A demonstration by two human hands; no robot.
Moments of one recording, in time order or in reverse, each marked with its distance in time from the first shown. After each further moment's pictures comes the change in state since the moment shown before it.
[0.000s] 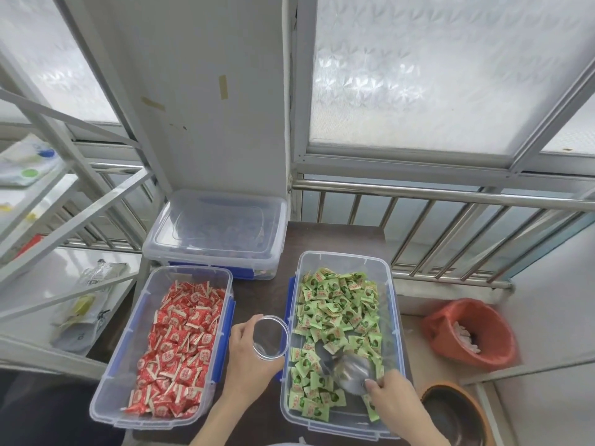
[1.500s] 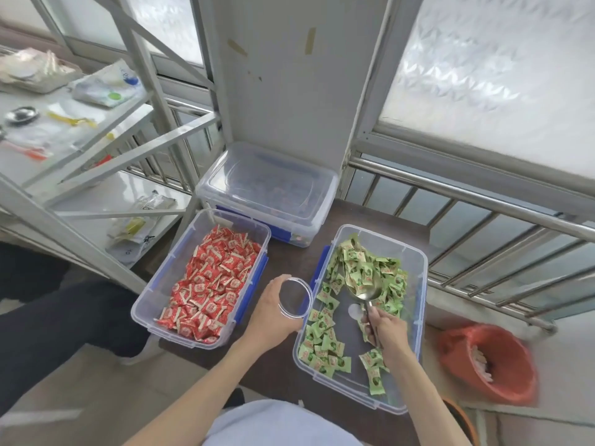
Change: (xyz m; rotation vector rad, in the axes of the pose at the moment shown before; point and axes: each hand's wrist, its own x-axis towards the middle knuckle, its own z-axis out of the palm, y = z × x) left_hand -0.004 0.000 -0.001 -0.068 -0.021 -0.068; right_hand 0.091 -0.036 0.015 0.828 -0.012 0.024
